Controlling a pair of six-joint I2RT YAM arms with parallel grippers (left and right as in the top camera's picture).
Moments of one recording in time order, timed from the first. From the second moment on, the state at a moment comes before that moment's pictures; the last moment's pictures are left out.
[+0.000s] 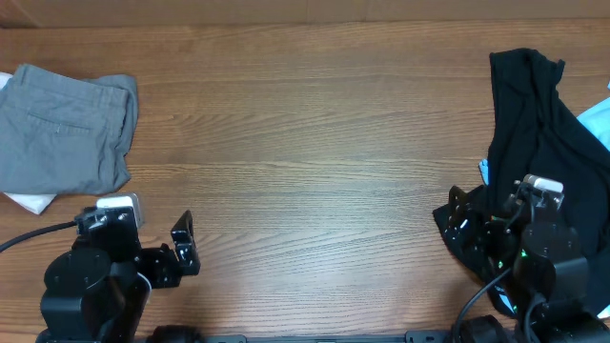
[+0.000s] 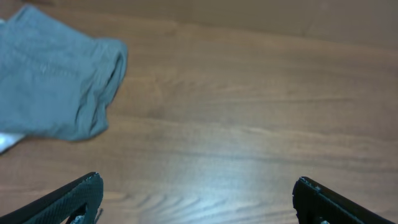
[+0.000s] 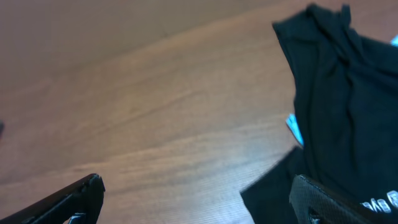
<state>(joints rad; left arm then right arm) -0.04 0.56 1.11 -1.11 -0.01 -0.17 0.22 0.54 0.87 -0.89 0.15 0.41</state>
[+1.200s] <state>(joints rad) -0.04 0.56 1.10 -1.29 -0.02 -0.17 0.16 0.03 0.29 -0.34 0.12 0.28</state>
